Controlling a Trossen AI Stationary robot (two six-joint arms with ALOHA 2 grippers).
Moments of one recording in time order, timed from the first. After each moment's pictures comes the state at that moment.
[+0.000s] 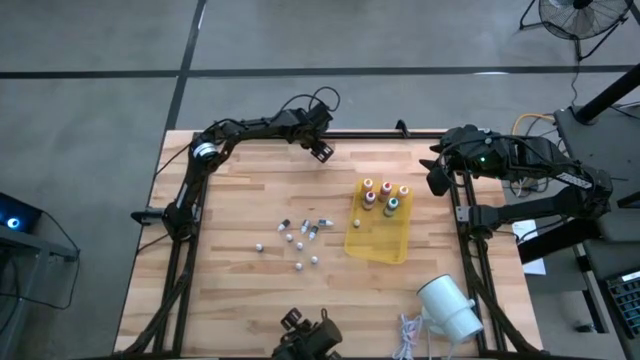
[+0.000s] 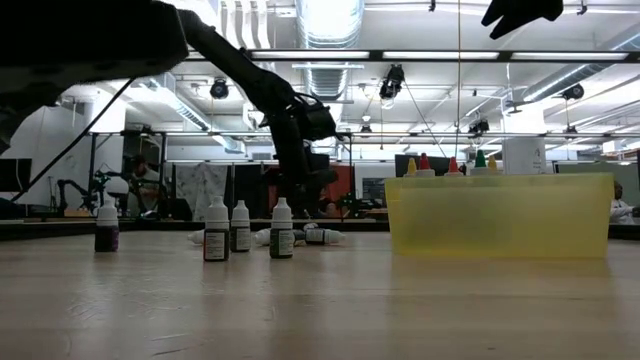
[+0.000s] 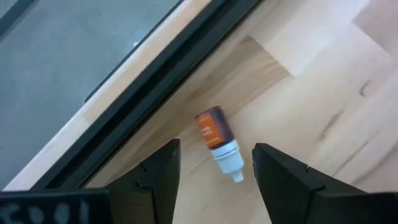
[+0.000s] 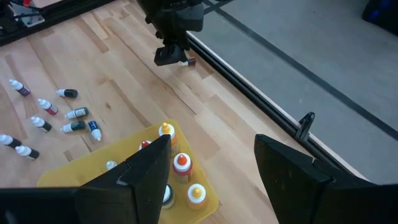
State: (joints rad) left arm 0.61 2.19 1.76 -0.66 -0.14 -0.13; right arm -0.14 0.91 1.30 -1.15 0.42 0.39
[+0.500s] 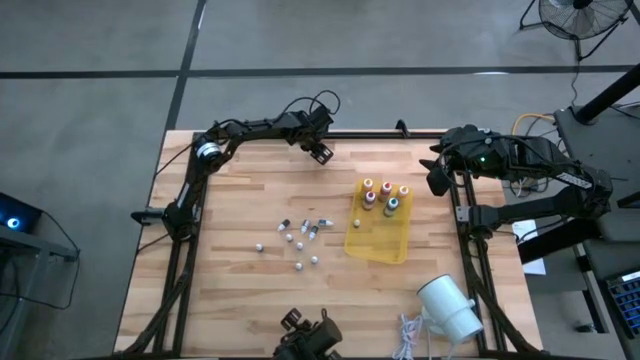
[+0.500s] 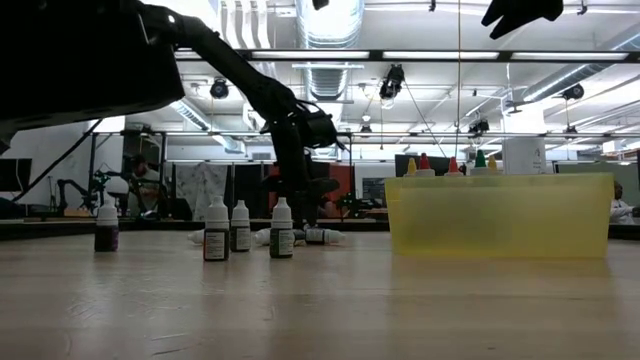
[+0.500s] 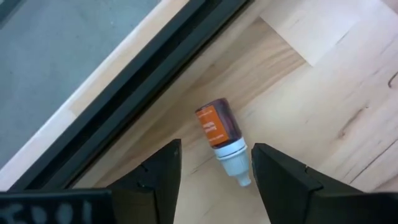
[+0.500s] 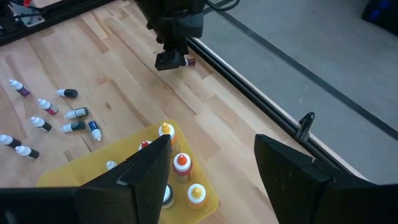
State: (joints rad) left arm 0.61 2.22 1.76 -0.66 -0.14 -0.14; right arm -0.14 0.91 1.30 -1.15 0.42 0.39
